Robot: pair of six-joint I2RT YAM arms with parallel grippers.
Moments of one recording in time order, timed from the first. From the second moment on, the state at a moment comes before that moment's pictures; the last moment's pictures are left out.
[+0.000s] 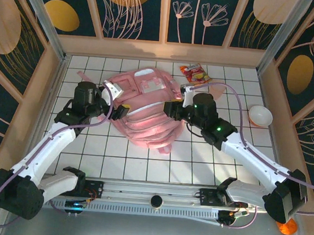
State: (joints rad) left arm -0.28 1.07 0.84 -0.32 0.33 0.32; right arm 0.72 1.16 0.91 -0.12 -0.14 0.43
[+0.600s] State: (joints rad) left arm -0.26 1.16 0.78 -0.39 0.21 1.25; right arm 0.72 1.23 0.76 -0.07 -0.19 0.86
